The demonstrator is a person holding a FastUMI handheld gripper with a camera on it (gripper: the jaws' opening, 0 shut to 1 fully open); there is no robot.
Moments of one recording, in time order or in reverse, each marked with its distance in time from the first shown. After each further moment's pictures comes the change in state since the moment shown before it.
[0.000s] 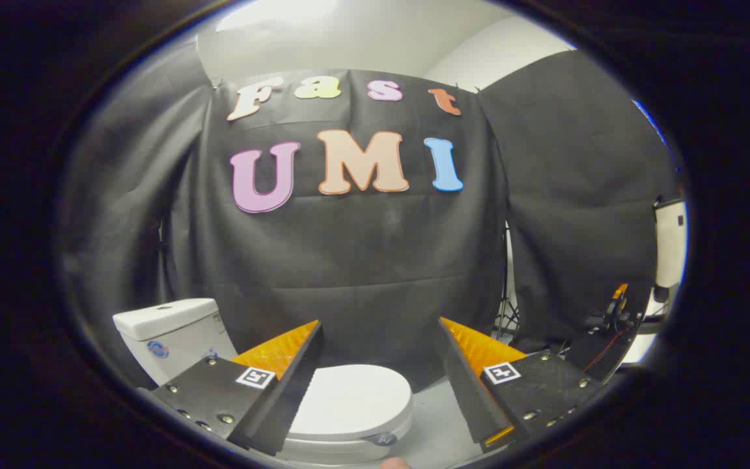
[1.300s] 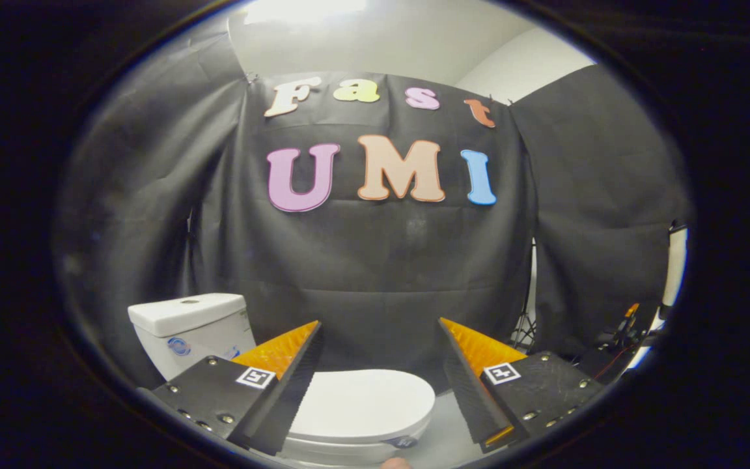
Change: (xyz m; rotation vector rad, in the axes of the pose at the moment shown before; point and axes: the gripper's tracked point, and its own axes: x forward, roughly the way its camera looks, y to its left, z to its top) arm -0.005 0.047 0.010 -0.030 -0.023 0.070
